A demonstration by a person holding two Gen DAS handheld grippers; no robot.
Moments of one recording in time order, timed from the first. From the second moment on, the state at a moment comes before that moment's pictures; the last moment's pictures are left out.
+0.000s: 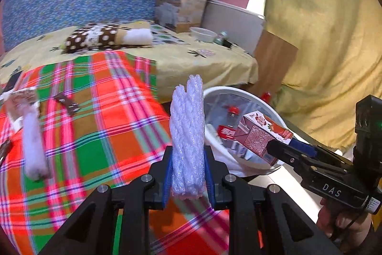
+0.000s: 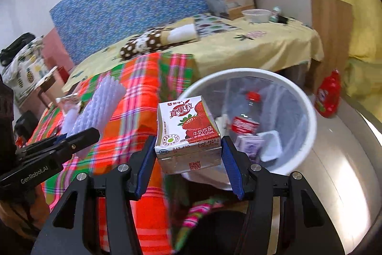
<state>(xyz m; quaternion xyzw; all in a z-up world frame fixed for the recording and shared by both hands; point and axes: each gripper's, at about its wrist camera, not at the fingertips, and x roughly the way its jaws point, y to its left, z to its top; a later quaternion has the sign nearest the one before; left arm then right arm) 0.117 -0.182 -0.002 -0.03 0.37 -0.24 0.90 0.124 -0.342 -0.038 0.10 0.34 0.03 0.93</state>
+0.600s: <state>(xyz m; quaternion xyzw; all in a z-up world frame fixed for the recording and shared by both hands) 0.143 -0.262 -0.031 0.00 0.41 -0.30 0.86 0.127 -0.388 -0.057 0.12 0.37 -0.02 0.92</state>
